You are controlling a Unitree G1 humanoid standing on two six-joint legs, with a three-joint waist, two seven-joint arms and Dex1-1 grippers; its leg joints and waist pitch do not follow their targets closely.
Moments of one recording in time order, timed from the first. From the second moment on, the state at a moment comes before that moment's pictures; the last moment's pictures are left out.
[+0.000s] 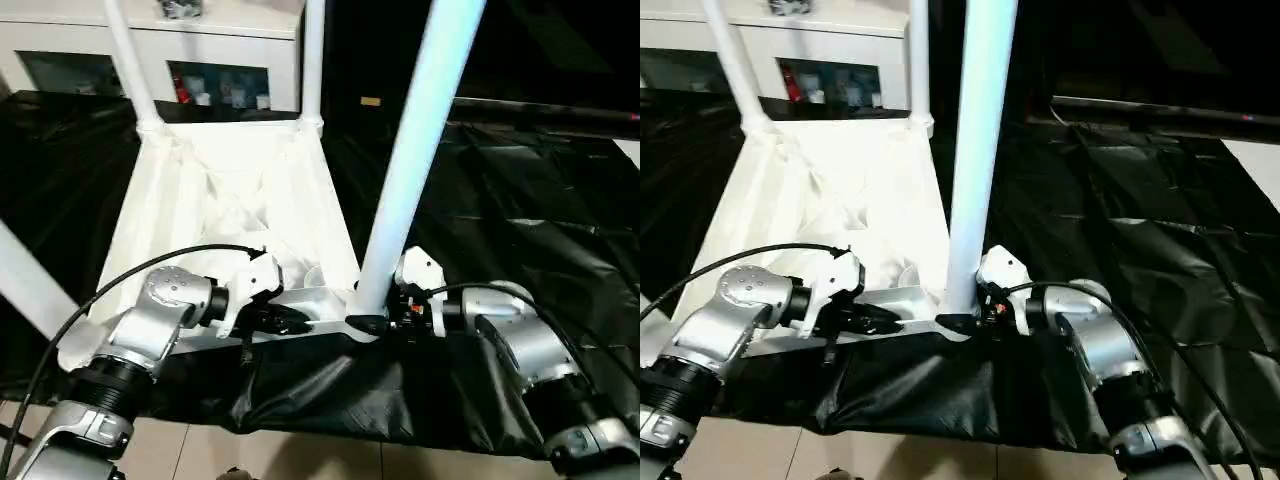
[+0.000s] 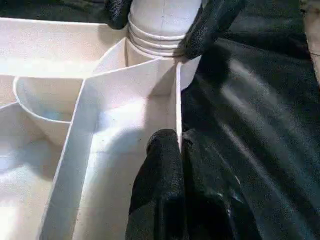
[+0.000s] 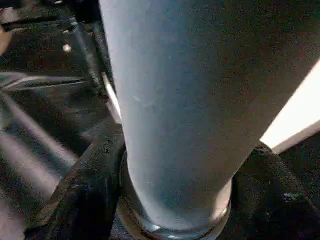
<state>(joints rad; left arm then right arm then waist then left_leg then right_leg) -0.48 0.40 -0.25 0.42 -0.02 0.16 -1.23 -0.42 -0.31 0.19 0.45 0.07 0.08 1.05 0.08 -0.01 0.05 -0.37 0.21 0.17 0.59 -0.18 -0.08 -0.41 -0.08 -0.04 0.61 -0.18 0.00</state>
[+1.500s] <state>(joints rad) -0.47 0.41 -0.25 0.41 -0.04 0.18 -1.28 -0.45 -0.35 0.23 0.44 0.09 0.06 1.14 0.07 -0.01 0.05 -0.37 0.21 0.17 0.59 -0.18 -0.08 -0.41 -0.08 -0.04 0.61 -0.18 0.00</state>
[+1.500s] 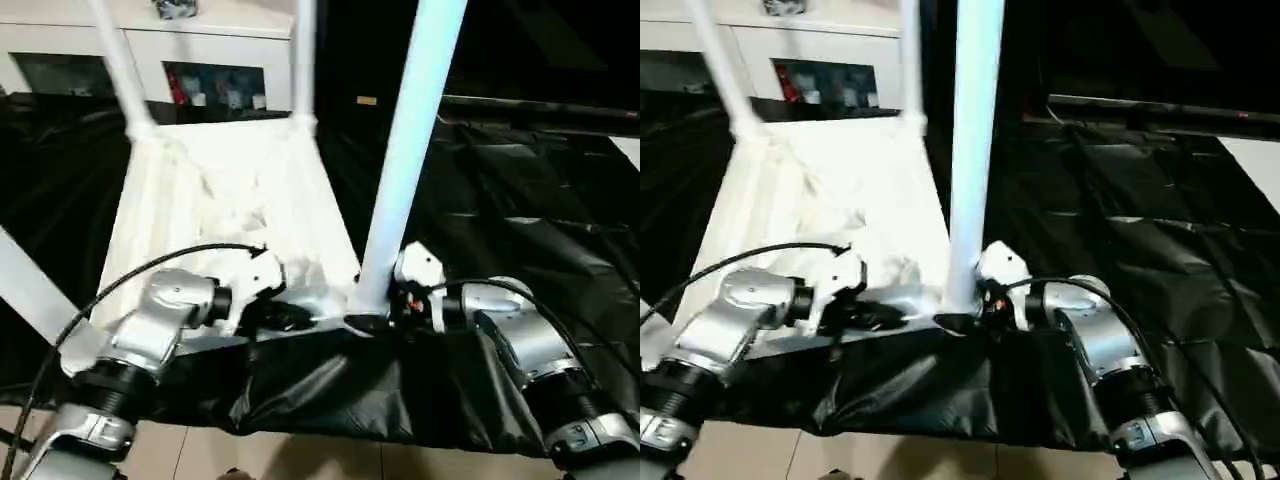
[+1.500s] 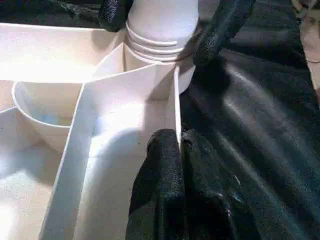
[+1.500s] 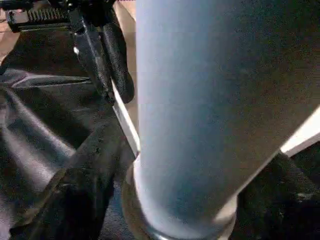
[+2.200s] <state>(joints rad) -0.47 0.26 -0.23 0.42 0.03 0.24 -0.98 -0.42 -0.22 0.11 0.48 0.04 0.11 0.73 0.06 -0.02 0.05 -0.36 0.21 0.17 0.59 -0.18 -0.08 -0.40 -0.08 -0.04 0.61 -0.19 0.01</state>
